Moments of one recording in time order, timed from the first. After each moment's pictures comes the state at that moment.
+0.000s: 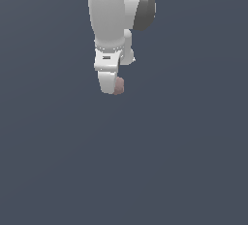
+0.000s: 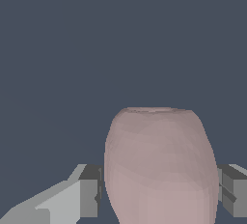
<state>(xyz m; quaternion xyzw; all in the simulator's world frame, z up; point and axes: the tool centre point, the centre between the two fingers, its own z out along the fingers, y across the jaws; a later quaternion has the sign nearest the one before) -0.059 -0.041 0.267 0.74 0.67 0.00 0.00</state>
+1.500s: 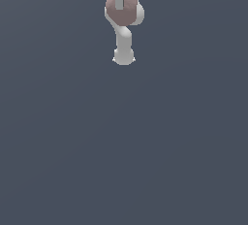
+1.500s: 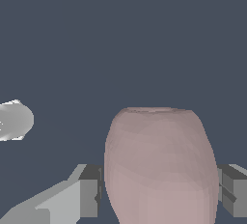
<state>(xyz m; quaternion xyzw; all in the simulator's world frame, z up) -0.104 -0.006 0.513 0.74 0.67 0.00 0.00</state>
